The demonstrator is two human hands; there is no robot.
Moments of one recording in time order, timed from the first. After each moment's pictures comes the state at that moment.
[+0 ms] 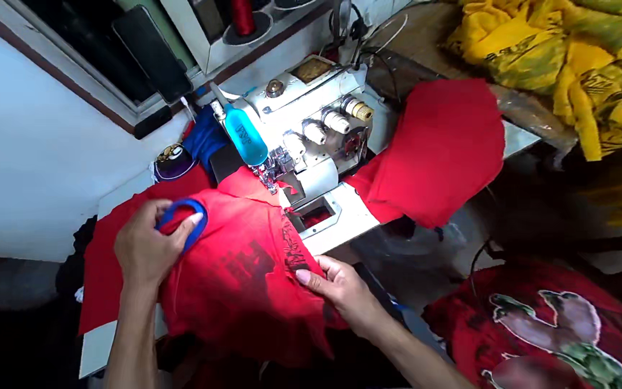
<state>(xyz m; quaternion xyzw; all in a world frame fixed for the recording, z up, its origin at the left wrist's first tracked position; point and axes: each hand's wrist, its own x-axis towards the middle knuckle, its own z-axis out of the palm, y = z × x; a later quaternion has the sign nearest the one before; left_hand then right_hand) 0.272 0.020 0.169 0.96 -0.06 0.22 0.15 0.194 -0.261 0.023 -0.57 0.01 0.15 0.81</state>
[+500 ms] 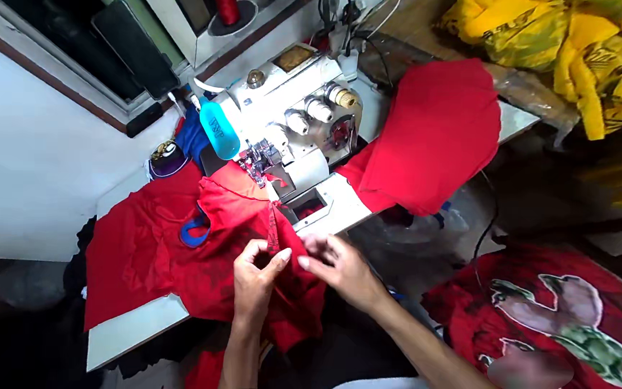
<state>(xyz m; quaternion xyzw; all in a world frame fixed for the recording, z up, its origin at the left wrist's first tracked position) 0.215 -0.103 0.053 0.77 0.04 0.01 0.63 0.203 -0.280 0.005 -0.70 -0.01 0.04 0.71</state>
